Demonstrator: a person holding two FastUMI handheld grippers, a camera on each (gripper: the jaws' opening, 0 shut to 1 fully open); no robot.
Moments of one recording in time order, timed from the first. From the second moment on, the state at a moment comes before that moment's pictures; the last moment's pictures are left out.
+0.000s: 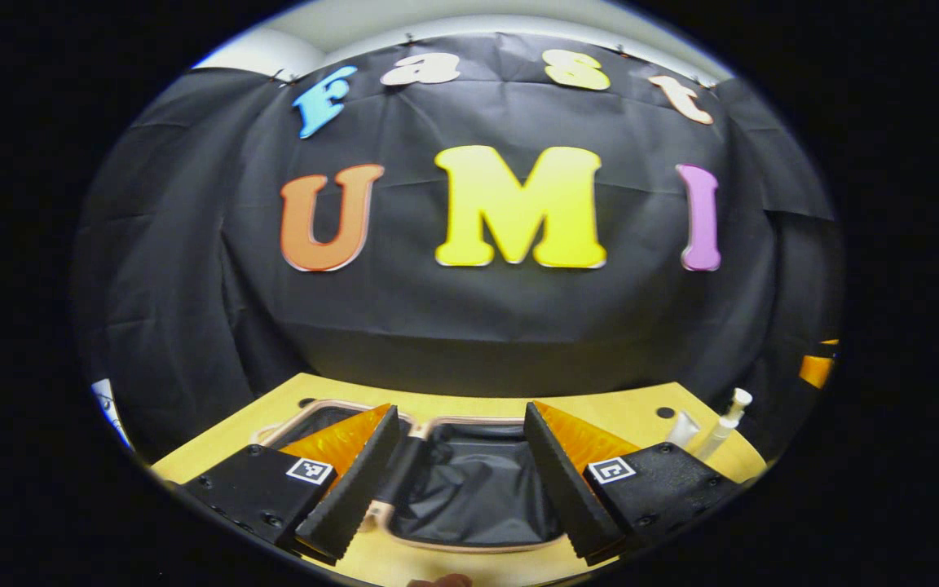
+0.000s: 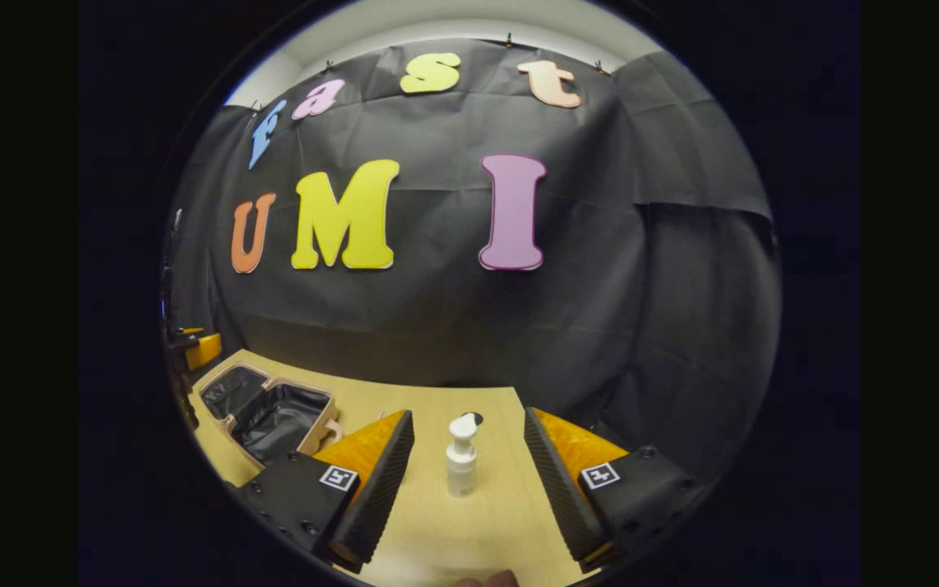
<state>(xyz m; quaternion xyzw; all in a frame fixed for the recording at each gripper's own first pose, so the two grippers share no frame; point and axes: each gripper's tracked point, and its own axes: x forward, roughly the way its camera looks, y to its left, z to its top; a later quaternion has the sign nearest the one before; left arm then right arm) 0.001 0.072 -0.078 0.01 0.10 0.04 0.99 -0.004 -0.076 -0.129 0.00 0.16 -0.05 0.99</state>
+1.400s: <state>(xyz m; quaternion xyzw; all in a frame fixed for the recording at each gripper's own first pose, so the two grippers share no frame) 0.102 -0.165 -0.321 0.00 0.26 -0.10 0.96 -0.047 -0.200 -0.258 0.01 0.31 -0.10 0.95</state>
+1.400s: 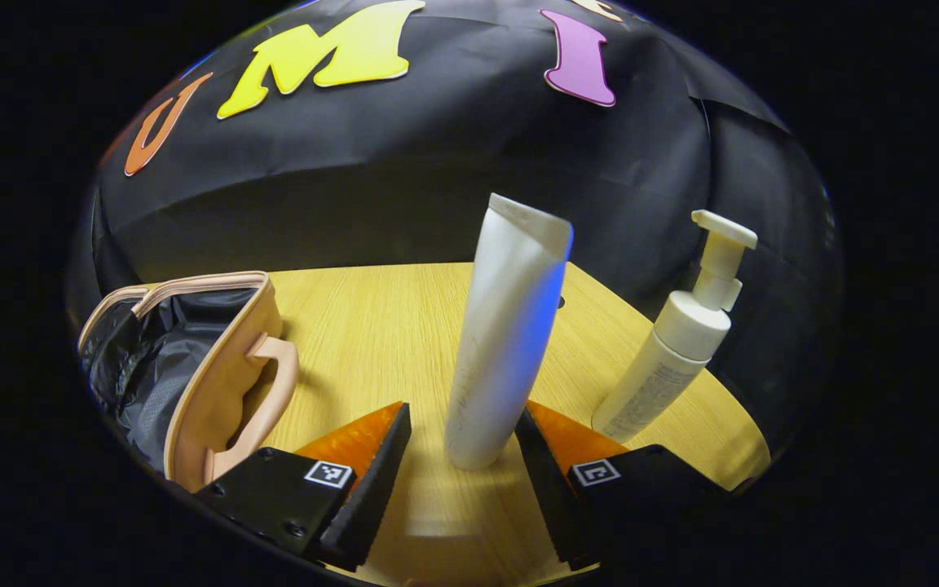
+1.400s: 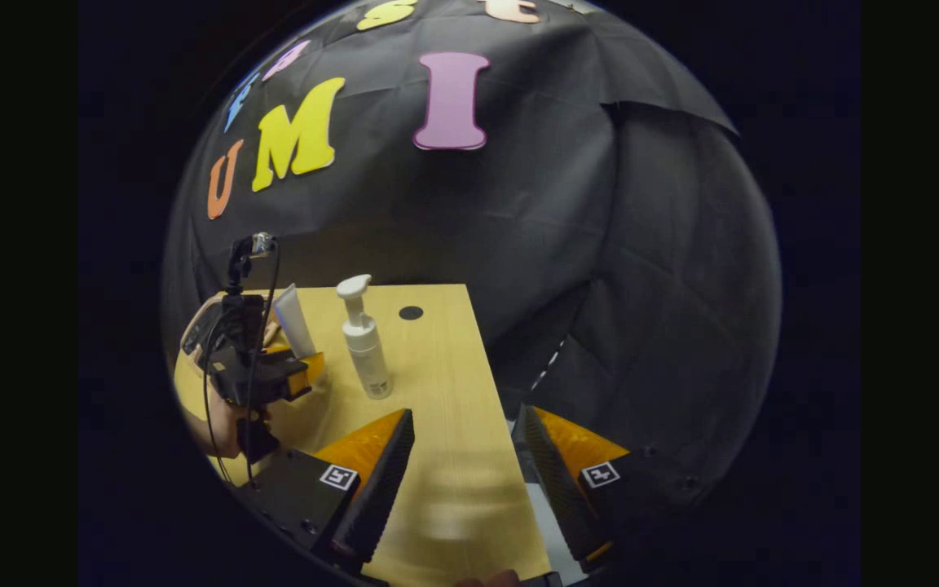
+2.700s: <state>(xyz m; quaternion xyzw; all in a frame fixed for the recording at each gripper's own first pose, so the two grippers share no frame) -0.033 -0.008 -0.195 -0.04 0.30 -0.03 0.95 0.110 -0.077 -0.372 0.03 0.32 0.01 0.95</state>
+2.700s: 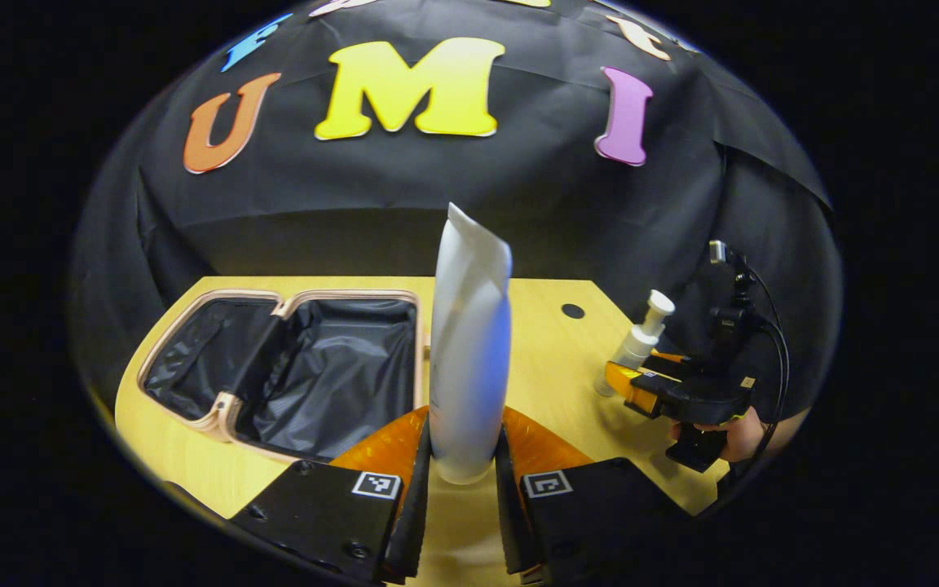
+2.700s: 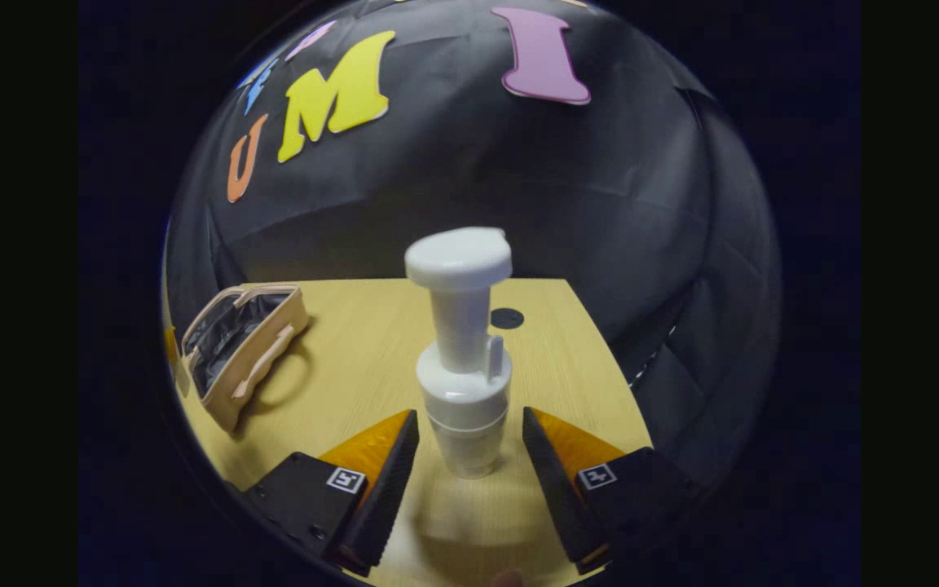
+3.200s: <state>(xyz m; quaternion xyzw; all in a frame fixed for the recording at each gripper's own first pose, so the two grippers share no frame) -0.011 0.074 -0.219 -0.06 0.36 -0.03 0.93 0.102 -0.056 -0.344 0.03 0.35 0.05 0.94</state>
